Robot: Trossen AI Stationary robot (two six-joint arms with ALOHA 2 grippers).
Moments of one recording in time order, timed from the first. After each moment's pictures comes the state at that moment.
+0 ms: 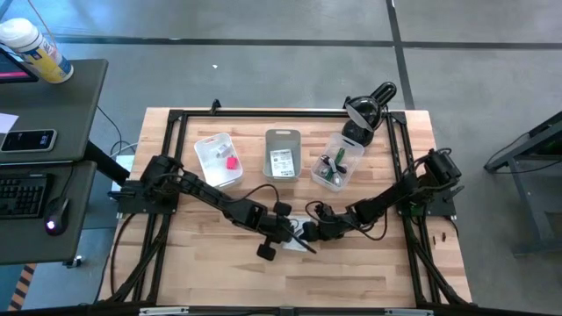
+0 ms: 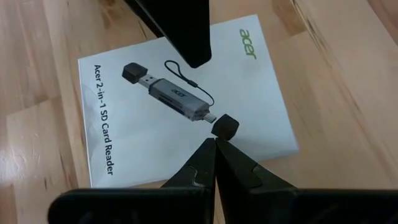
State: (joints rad) left arm -0.19 2.02 1.20 -0.18 -0.09 0.10; right arm 0.38 1.81 0.67 0.47 0.12 1.67
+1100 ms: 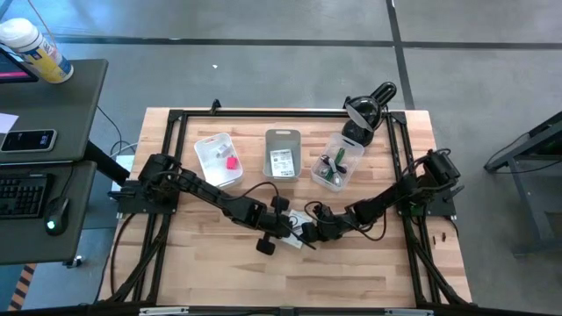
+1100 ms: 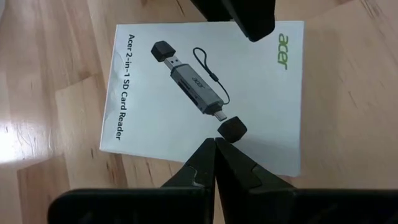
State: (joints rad) left arm -0.19 1.98 1.20 -0.25 -0.17 0.13; right arm 0.38 1.81 0.68 0.49 0.12 1.66
